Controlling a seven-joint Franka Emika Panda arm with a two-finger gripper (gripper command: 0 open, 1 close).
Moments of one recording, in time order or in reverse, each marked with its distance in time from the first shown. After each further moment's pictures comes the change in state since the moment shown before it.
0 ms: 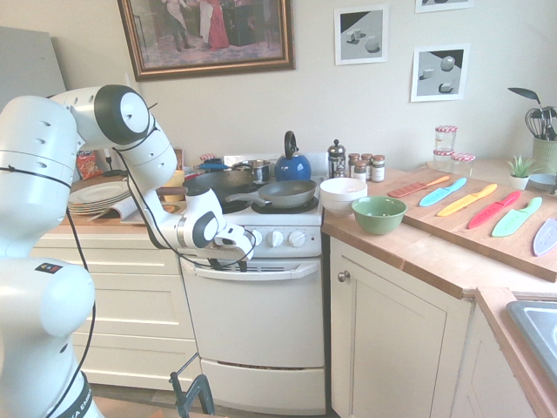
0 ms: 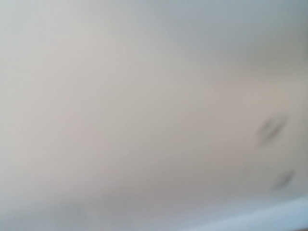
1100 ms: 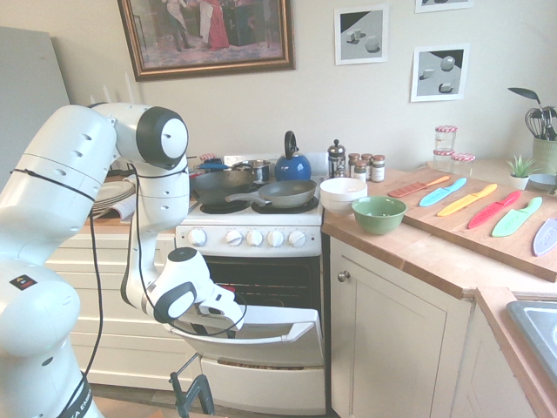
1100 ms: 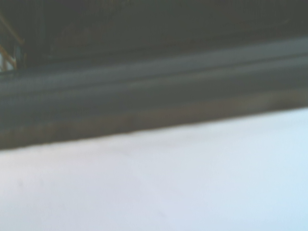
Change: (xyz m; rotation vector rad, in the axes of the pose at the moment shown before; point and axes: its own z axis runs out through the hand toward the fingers) arm -0.109 0.167 0.030 -0.035 -0.080 0.002
